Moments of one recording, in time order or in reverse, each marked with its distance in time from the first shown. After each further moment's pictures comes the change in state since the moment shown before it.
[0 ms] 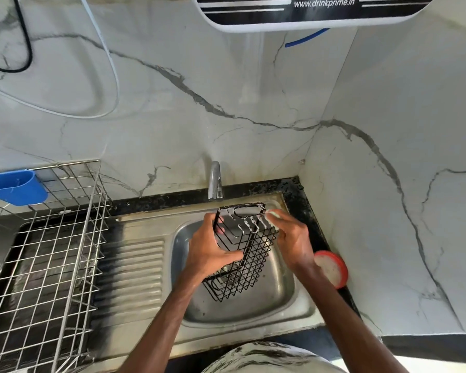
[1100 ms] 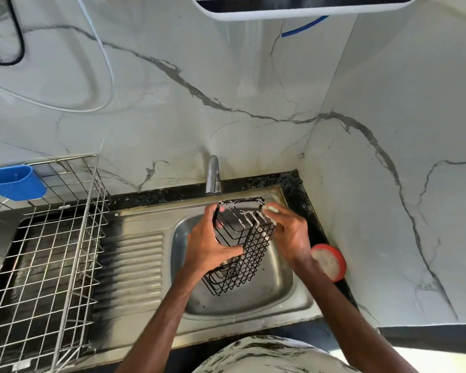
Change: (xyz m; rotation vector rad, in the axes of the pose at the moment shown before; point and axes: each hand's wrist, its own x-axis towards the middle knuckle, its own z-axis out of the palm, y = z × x) left_hand -0.009 0.014 0.000 -0.001 0.042 0.038; right_hand -0.004 0.007 0.005 -0.008 0.090 0.017
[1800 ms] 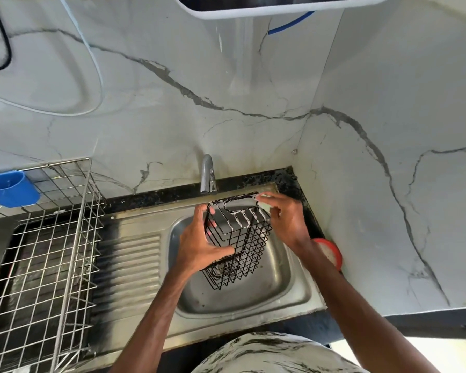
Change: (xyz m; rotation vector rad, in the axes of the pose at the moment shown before) left_hand 0.000 -0.017 -0.001 -0.092 -0.070 -0.016; right_hand 0.022 -0.006 -0.015 0.088 -0.017 0.025
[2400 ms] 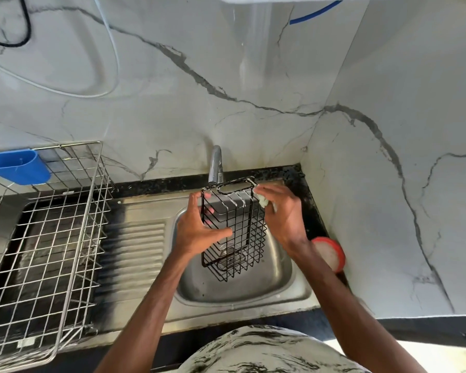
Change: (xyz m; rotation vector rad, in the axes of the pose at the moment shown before) left_hand 0.002 -0.005 -0.014 -0.079 0.094 -0.137; right_hand -0.001 -0.034 0.009 -0.118 0.068 -0.153
